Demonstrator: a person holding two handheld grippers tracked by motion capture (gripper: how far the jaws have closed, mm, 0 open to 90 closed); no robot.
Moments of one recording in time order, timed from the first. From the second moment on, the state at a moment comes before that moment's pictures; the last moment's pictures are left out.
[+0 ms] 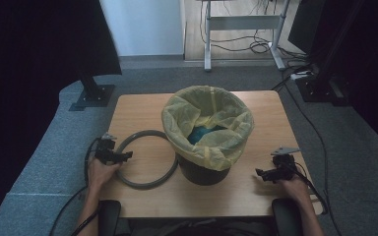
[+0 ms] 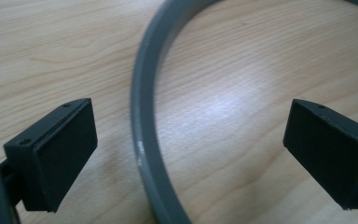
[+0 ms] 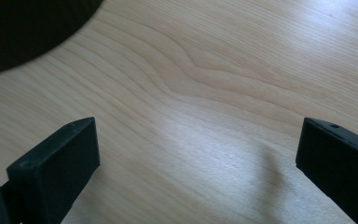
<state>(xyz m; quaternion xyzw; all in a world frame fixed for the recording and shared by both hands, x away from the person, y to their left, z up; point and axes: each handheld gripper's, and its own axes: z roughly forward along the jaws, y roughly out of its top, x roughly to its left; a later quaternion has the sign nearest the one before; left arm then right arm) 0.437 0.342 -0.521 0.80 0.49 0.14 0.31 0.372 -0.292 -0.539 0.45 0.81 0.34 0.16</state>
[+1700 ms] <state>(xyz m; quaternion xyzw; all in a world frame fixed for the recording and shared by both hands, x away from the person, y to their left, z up) 0.403 0.266 -0.399 0.87 0.32 0.07 0.36 0.369 -0.264 -0.381 0.34 0.84 0.41 0.10</state>
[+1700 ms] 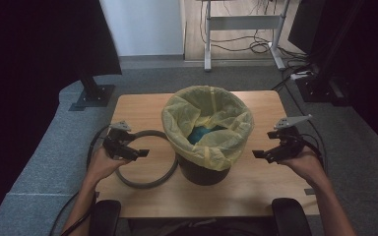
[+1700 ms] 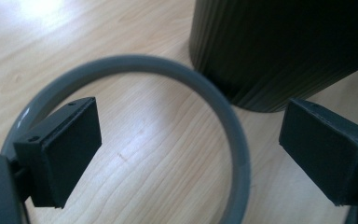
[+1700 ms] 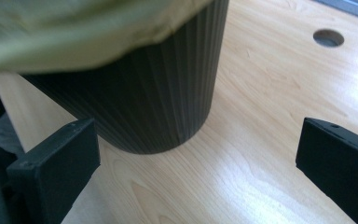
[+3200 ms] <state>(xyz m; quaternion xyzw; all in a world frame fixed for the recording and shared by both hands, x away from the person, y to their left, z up) 0.369 0.131 -0.284 0.93 0.10 0.03 0.35 0.356 -0.162 -0.292 0.15 0.90 0.41 0.02</state>
